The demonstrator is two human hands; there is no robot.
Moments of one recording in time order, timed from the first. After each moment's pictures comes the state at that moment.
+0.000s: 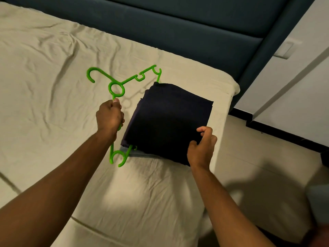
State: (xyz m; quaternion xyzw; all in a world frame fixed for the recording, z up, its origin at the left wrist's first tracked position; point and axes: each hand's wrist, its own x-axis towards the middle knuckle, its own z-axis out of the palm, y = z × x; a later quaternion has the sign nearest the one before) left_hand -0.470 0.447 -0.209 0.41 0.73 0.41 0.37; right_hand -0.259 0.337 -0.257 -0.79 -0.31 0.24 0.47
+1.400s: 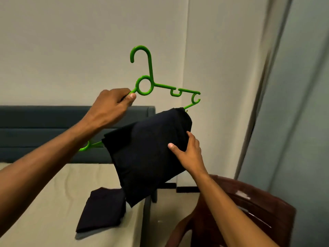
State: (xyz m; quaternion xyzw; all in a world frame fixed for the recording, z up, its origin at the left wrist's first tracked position) left_hand -0.306 0.098 0.405 0.87 0.27 0.41 0.06; right_hand -0.087 -0.003 0.245 -0.73 -0.43 0.08 0.52
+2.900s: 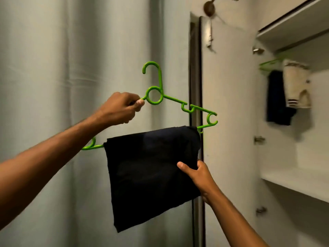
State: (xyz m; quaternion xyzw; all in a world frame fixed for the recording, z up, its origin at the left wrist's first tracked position) left_hand -0.282 -0.933 0.607 0.67 -0.60 0.23 0.37; right_hand -0.451 -1.119 0.411 -0.69 0.16 -0.46 0.54
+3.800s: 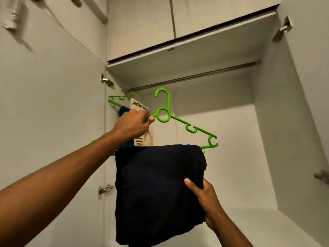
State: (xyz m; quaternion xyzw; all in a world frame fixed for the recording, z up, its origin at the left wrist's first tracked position) left_hand -0.642 -1.493 0.679 0.41 -0.76 0.30 0.39; right_hand -0.853 -1.468 0.454 -0.53 0.34 -0.72 0.30
